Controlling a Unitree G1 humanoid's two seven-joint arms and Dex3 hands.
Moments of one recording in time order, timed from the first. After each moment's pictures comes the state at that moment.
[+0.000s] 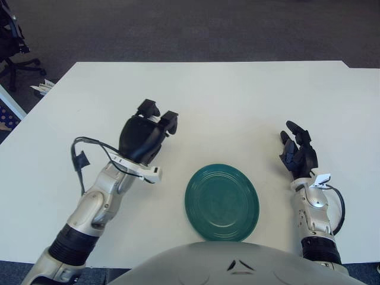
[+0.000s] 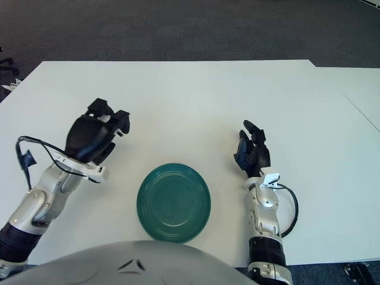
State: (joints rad) left arm 0.10 0.43 -0.39 -0.42 1.10 -0.08 0.11; right arm 0.11 -0.09 -0.20 0.24 0.13 -0.27 0.05
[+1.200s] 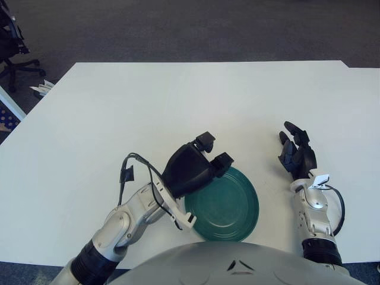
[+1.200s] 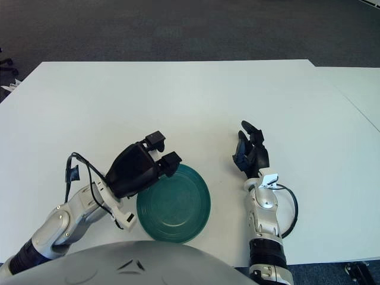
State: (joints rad) left arm 0.18 0.38 -0.54 -0.58 1.11 -0.32 -0.08; right arm 0.14 -0.09 -0.15 0.21 0.08 -0.27 0.02
